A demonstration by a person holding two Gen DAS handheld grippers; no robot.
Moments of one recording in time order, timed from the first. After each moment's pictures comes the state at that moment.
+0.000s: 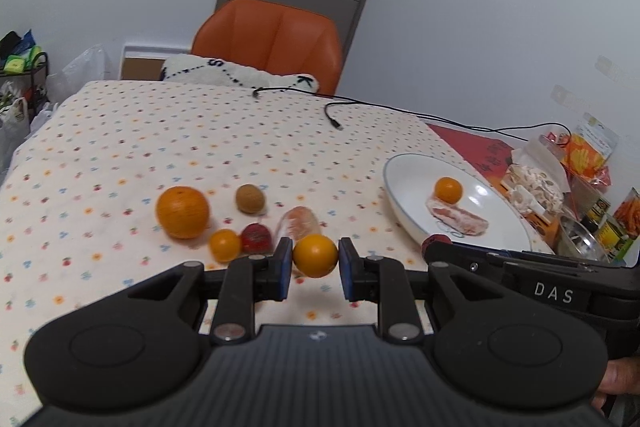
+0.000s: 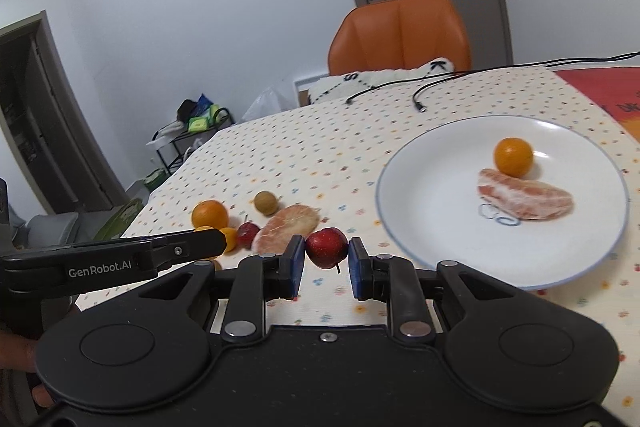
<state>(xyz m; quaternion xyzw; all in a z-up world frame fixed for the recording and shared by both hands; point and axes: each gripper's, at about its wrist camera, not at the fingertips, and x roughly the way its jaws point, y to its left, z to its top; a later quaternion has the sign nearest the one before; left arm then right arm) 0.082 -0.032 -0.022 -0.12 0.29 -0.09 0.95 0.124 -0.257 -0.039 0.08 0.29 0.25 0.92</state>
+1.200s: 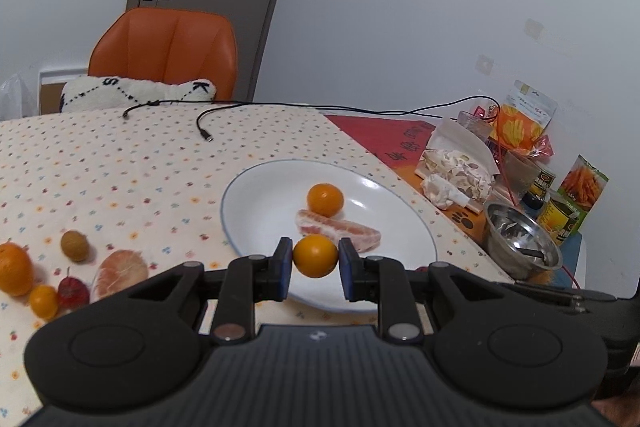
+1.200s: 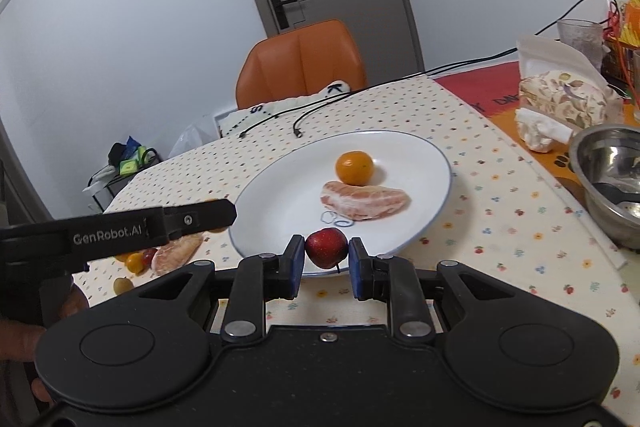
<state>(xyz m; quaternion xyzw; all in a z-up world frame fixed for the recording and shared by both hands) 0.121 -0.141 -0.009 -0.08 0.27 -0.19 0.94 0.107 -0.350 -0.038 0.12 0.27 0.13 0.95</state>
